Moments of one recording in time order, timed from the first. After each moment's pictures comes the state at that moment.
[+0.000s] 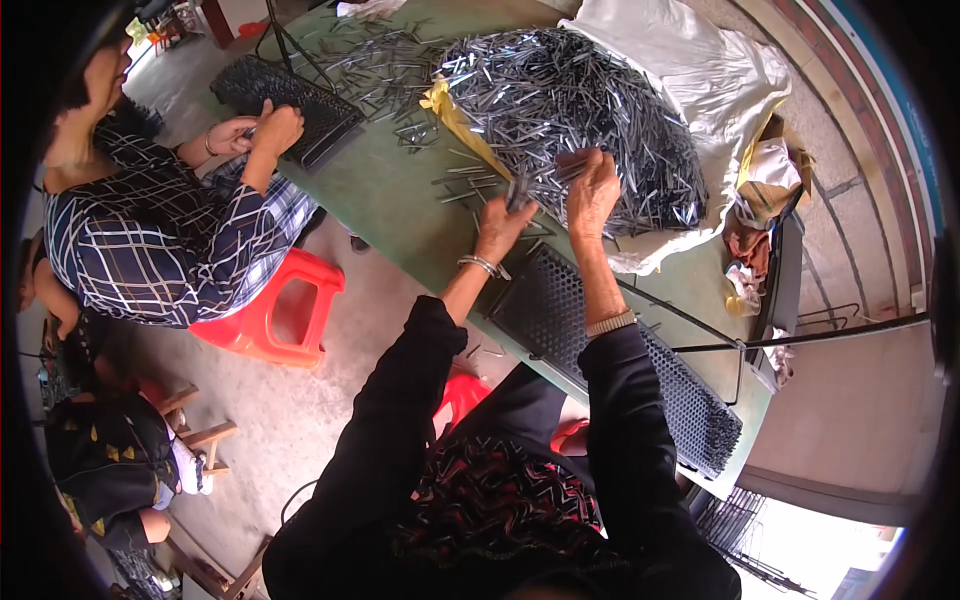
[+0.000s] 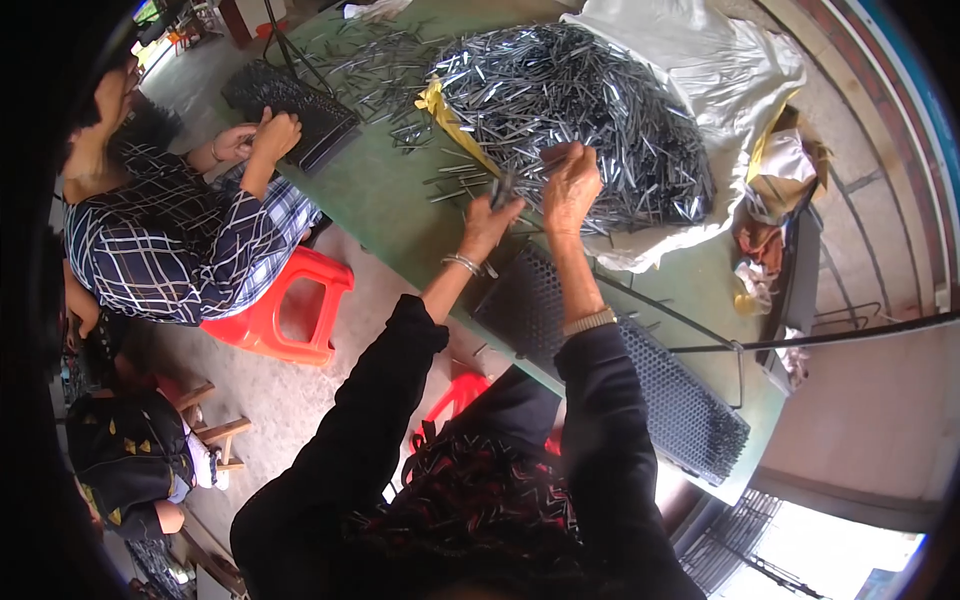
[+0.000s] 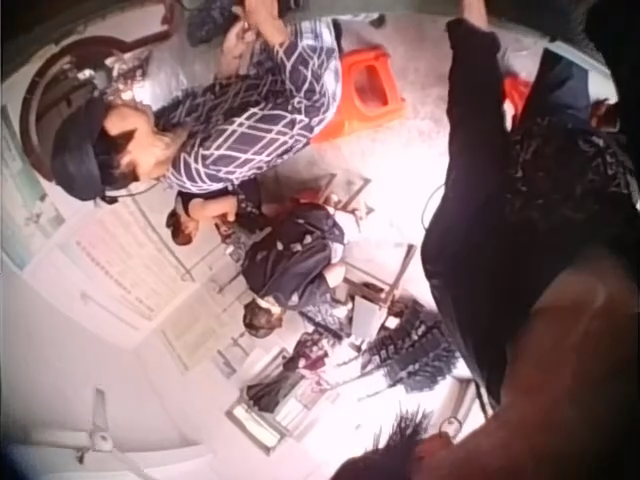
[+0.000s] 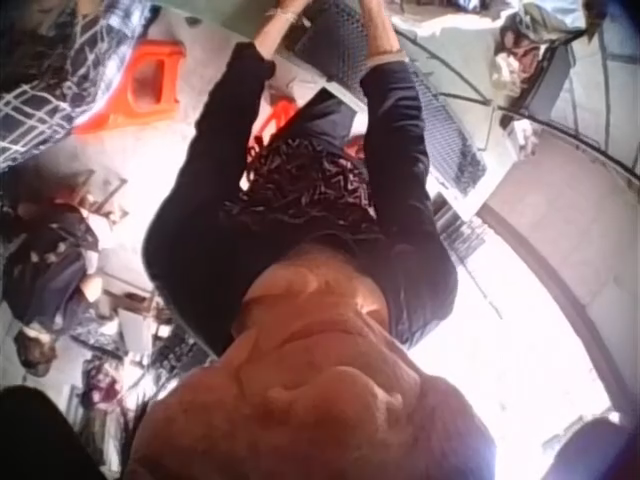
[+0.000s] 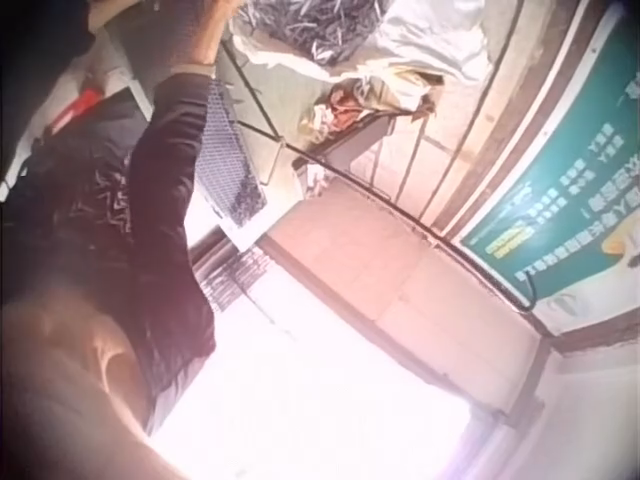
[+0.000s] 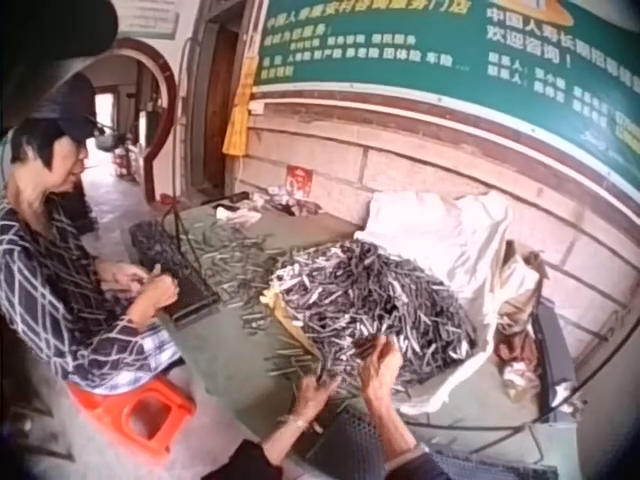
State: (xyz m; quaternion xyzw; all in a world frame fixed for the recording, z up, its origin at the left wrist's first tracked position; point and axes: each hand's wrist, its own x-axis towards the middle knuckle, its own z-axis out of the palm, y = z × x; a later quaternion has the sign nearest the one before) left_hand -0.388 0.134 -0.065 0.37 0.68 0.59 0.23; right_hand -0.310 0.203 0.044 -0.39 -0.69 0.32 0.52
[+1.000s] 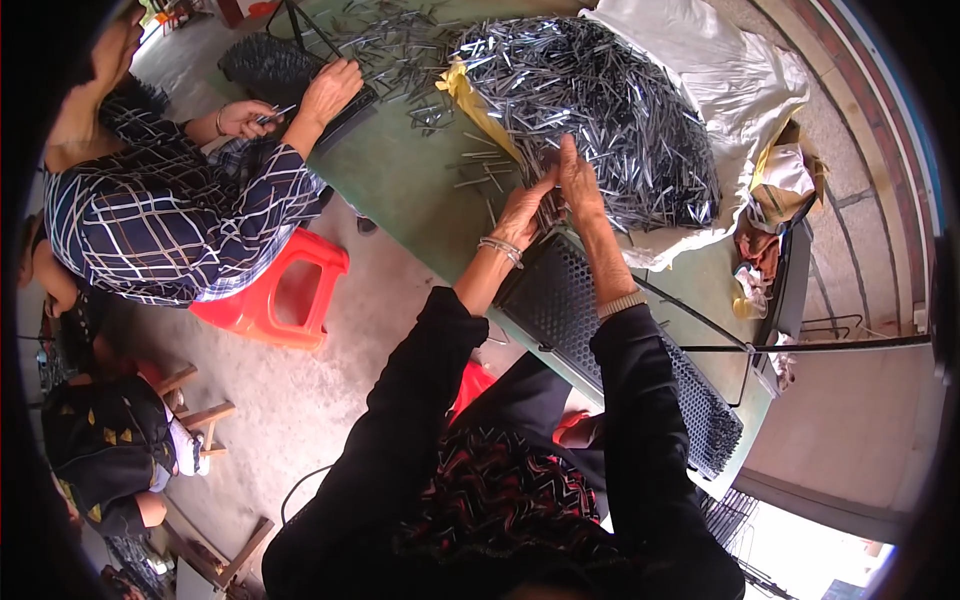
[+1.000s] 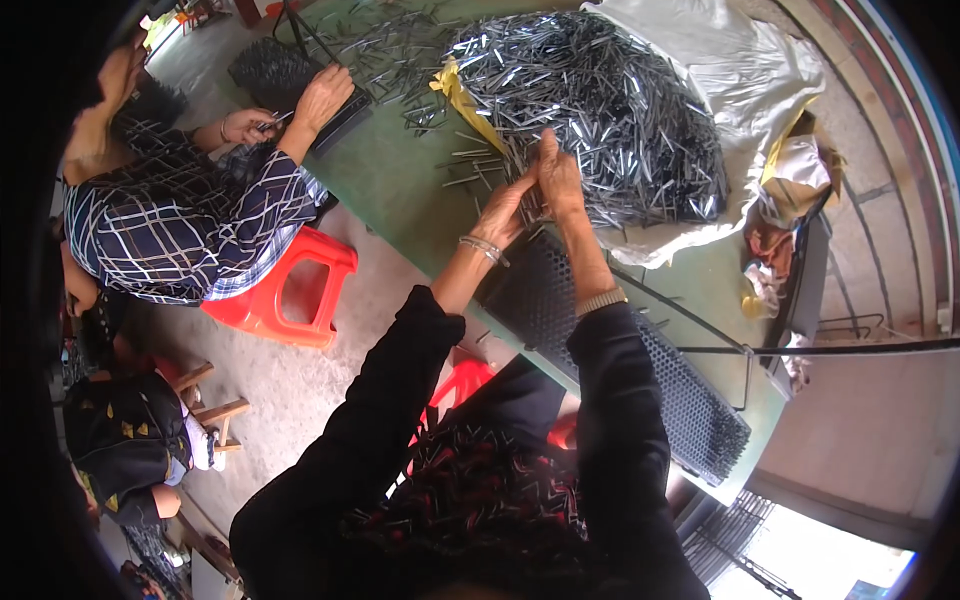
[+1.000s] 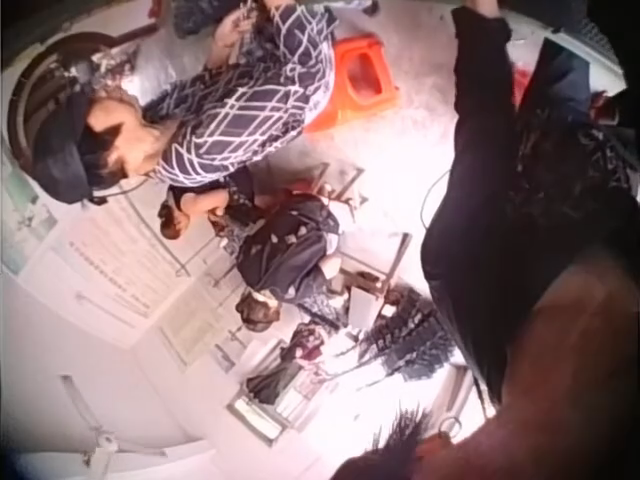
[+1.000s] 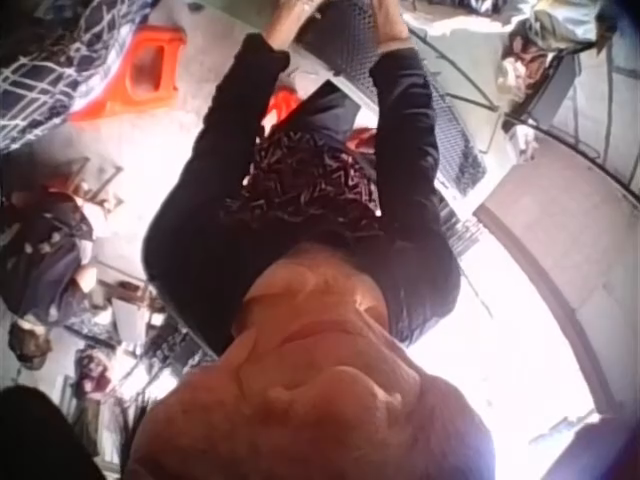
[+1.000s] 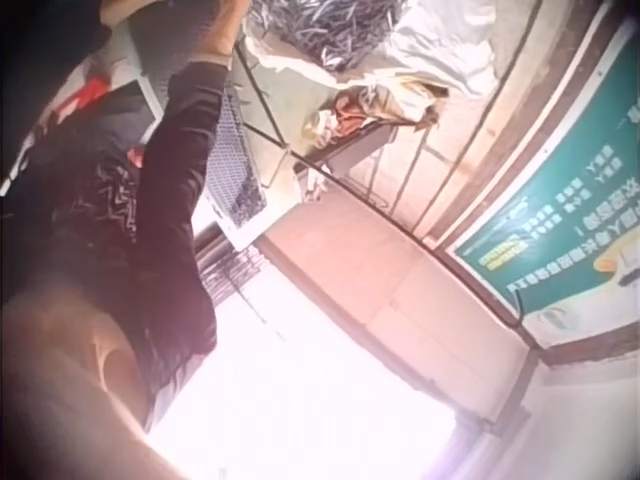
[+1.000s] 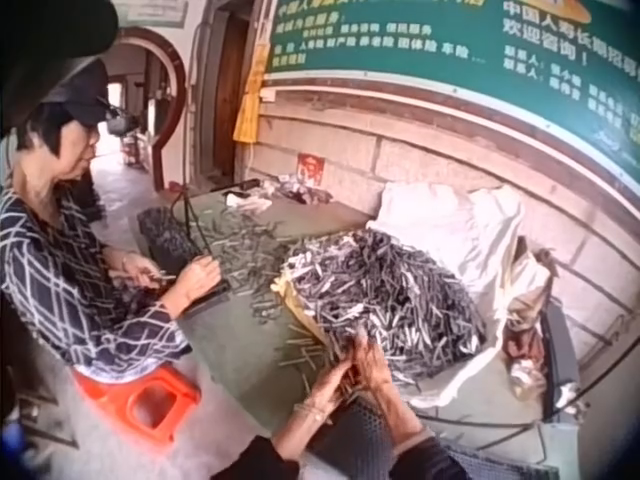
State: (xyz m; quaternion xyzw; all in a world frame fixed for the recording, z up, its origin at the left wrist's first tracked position) left_hand -0.384 0.145 -0.054 0.06 0.22 0.77 0.60; right_hand -0.323 0.229 0.006 -0.42 -0.77 0.41 0.24
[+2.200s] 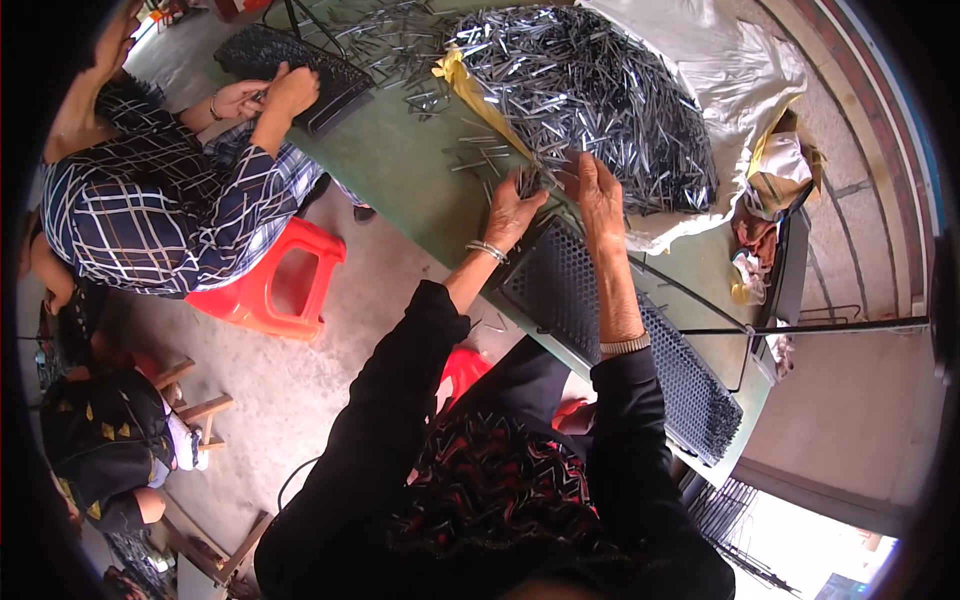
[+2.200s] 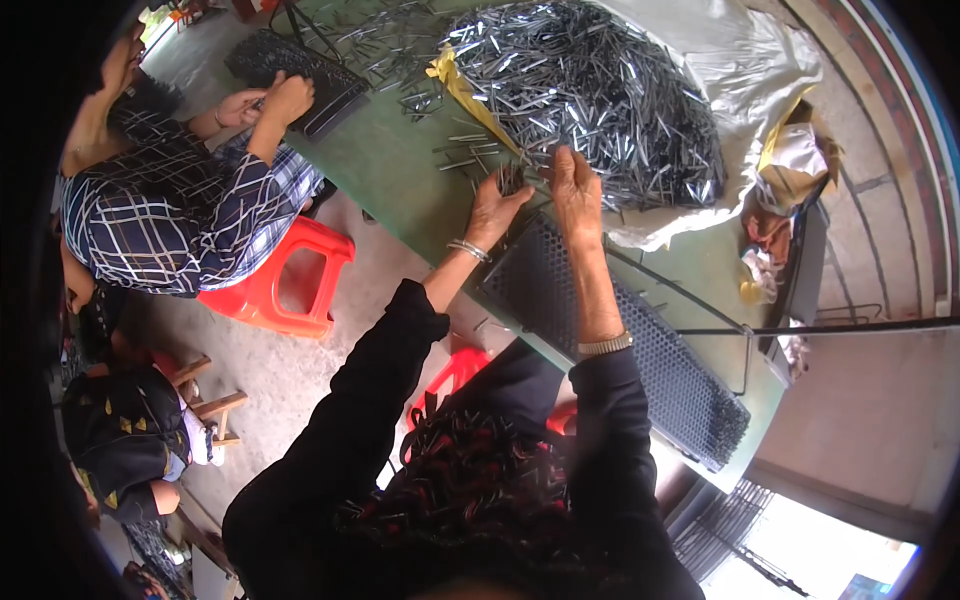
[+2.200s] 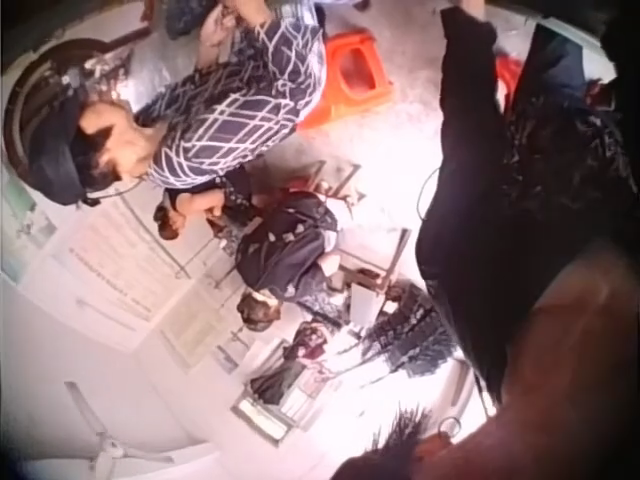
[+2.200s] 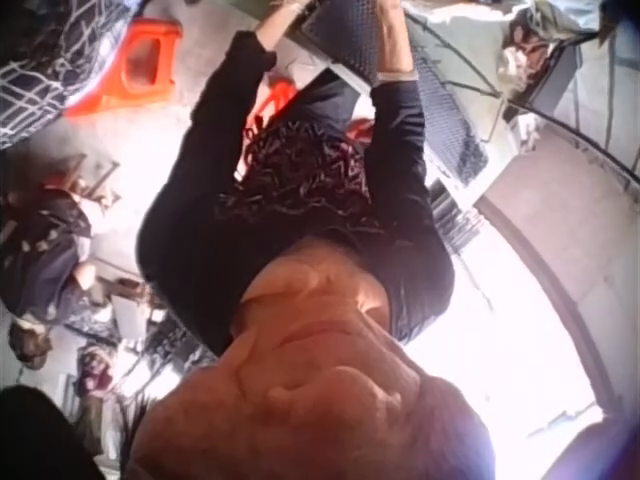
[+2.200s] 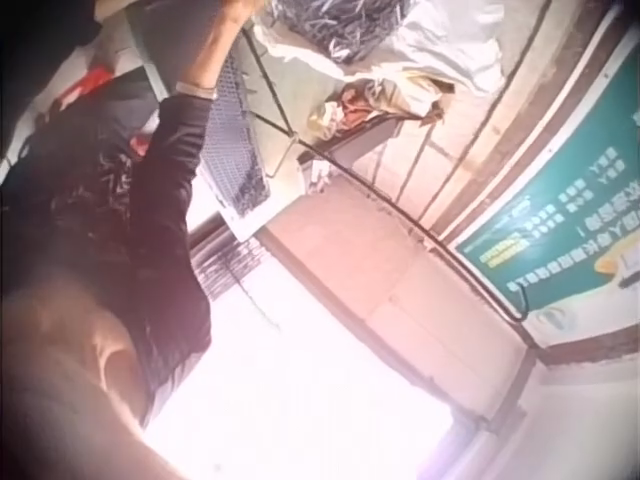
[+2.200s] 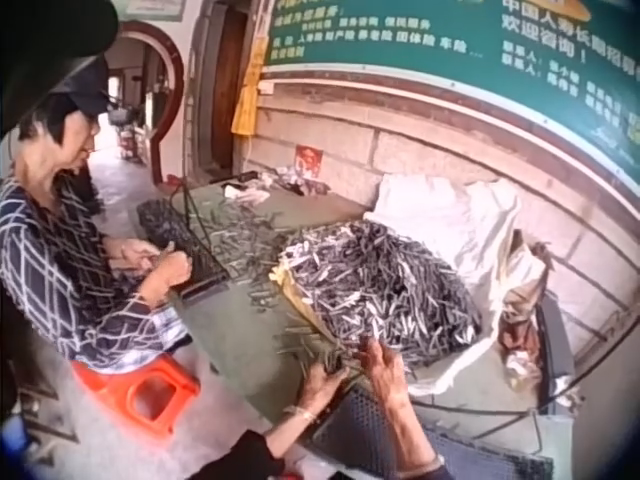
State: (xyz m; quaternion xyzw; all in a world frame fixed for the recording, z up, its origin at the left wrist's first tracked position) left_hand -0.376 0.123 -0.082 0.36 0.55 0.70 0.28; right_hand -0.274 0.185 0.016 -0.34 -0.67 0.56 0.35
